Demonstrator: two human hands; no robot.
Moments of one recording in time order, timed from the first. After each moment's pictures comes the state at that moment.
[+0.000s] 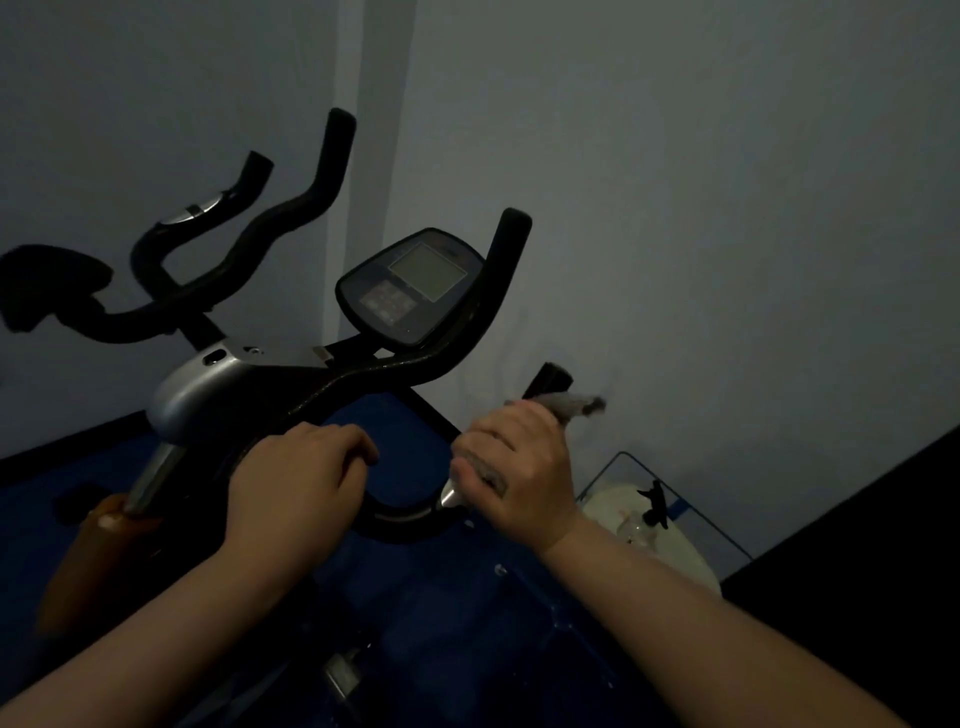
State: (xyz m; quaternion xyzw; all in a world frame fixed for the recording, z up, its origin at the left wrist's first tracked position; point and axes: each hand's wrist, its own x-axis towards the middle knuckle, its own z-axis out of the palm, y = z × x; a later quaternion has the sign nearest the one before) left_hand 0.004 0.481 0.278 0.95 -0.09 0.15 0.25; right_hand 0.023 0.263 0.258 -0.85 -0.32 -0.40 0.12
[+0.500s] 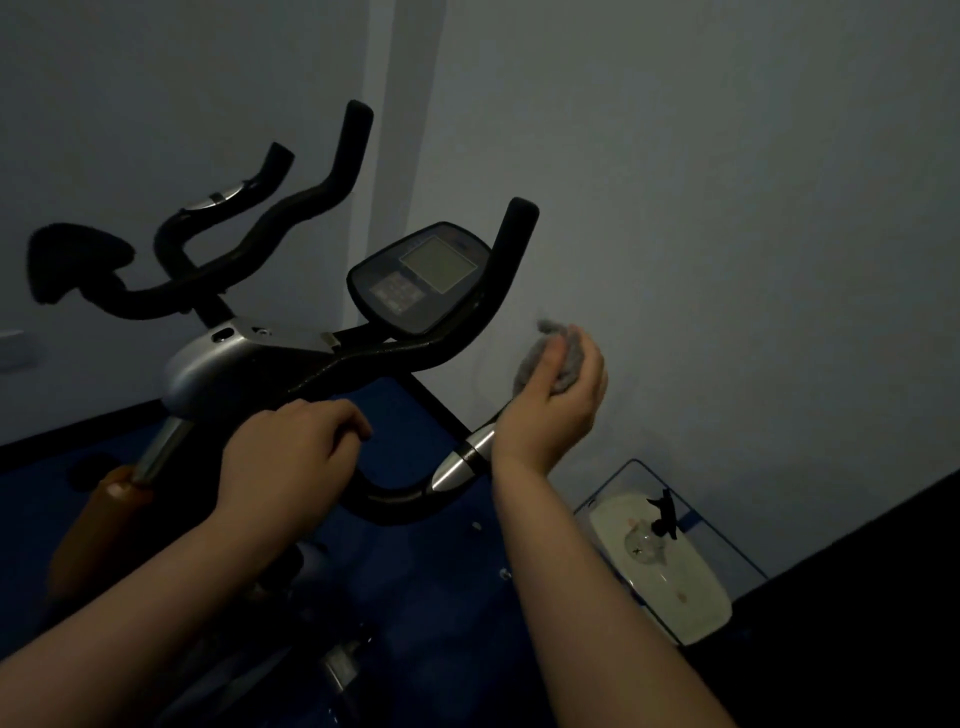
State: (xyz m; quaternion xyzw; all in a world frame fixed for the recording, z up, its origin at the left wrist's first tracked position) left_hand 0.008 0.478 0.273 0.96 -0.06 0.16 0.25; right_hand 0.045 0.298 0.291 -0.65 0.17 -0.50 0.55
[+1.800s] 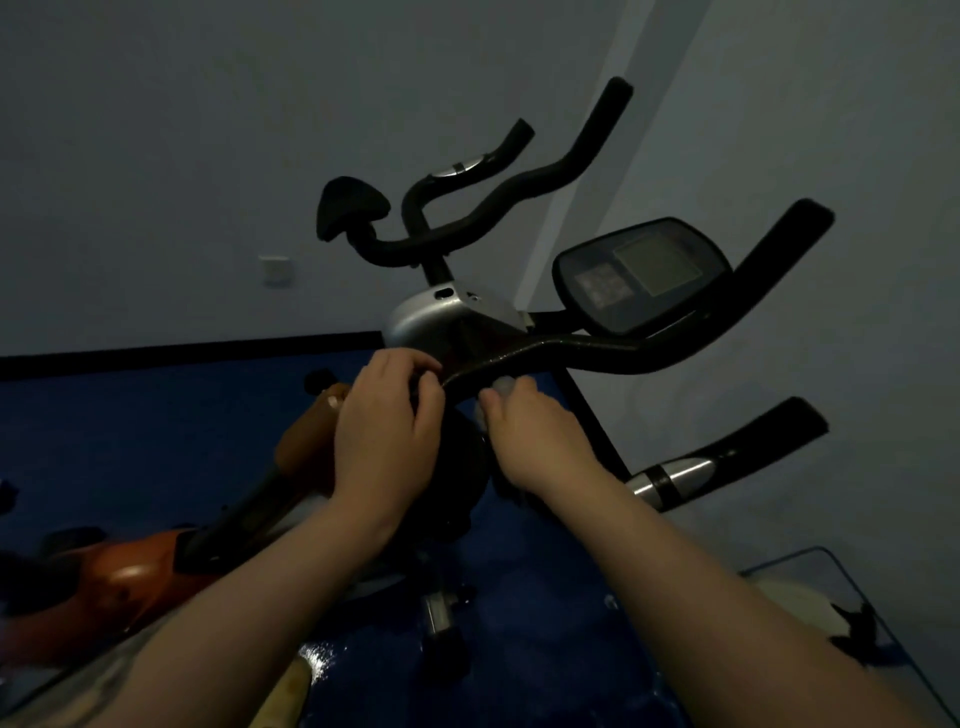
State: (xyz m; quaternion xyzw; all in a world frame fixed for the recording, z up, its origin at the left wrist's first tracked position) left_hand -0.006 0.522 0.235 0.84 0.12 0.30 0.43; right_hand 0.039 0.400 0.279 -0.97 -0.17 0.10 0.16
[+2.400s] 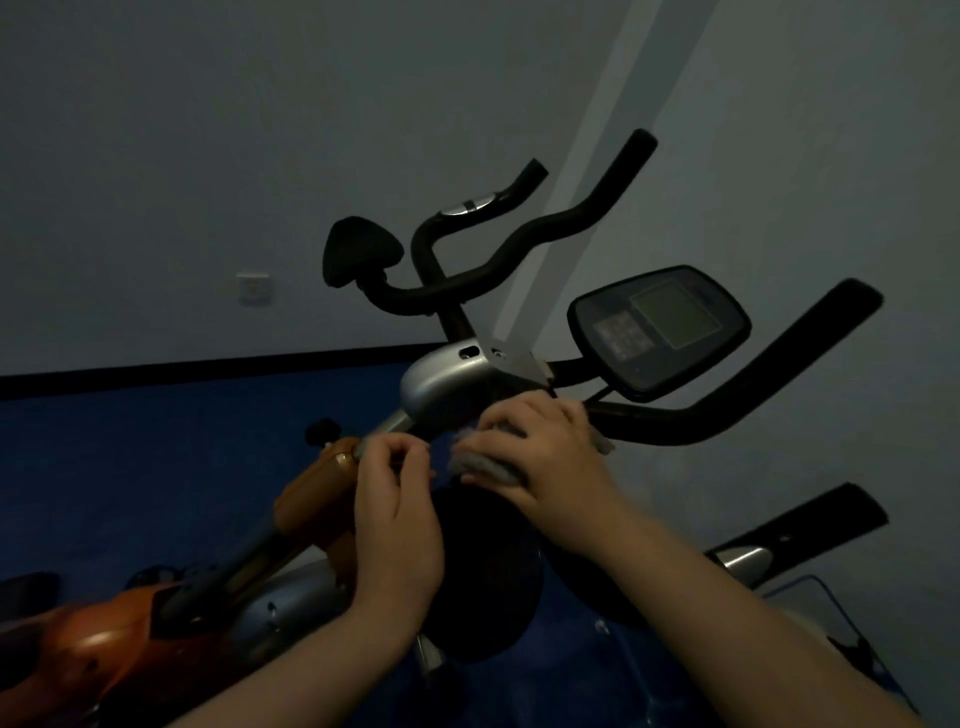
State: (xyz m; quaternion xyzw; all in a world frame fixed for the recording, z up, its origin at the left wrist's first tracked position) left_hand -0.005 0.536 0.233 0.62 0.23 0.23 0.72; right_hand 0.079 0.412 0.274 -0.88 -0.47 -0.09 0.07
